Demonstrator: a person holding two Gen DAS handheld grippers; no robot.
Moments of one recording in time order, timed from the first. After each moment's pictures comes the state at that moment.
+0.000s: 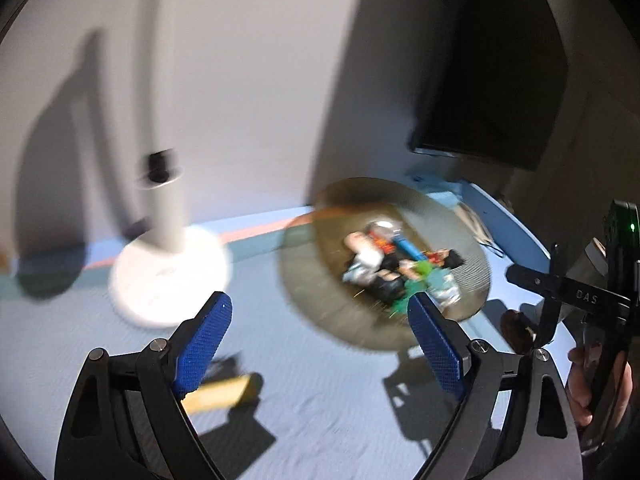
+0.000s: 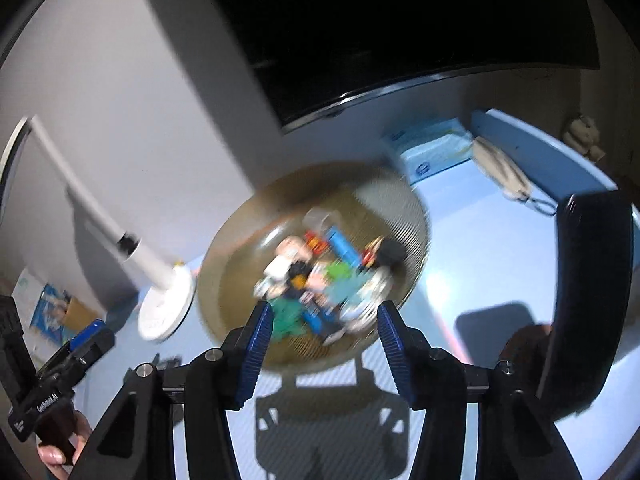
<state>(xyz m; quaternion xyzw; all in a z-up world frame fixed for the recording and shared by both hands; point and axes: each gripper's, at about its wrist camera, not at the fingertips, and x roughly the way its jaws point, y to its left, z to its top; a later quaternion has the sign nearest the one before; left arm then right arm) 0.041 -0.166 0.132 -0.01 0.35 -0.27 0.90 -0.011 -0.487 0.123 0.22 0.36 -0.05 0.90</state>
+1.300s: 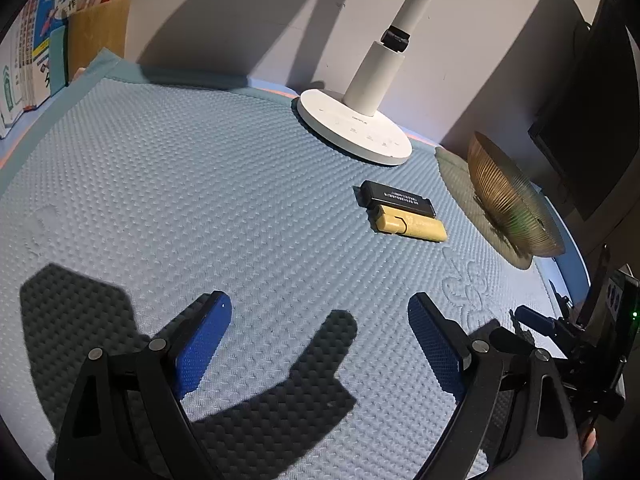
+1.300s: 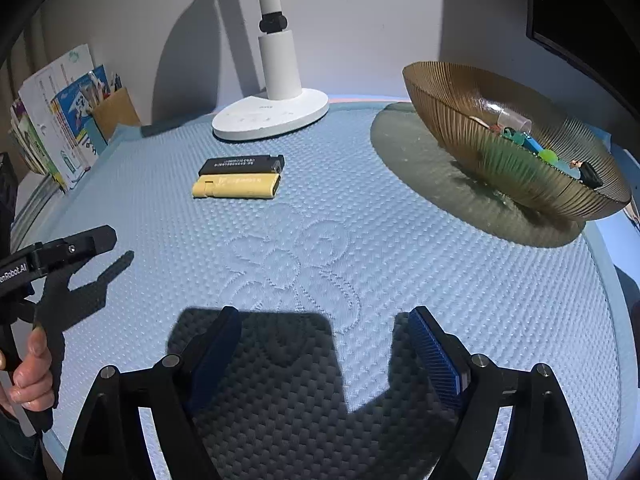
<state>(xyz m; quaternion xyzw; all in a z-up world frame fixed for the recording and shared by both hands) -0.006 0.002 0.002 -0.14 0.43 -0.16 0.87 -0.018 -0.286 0.007 0.01 0.44 0.08 0.90</state>
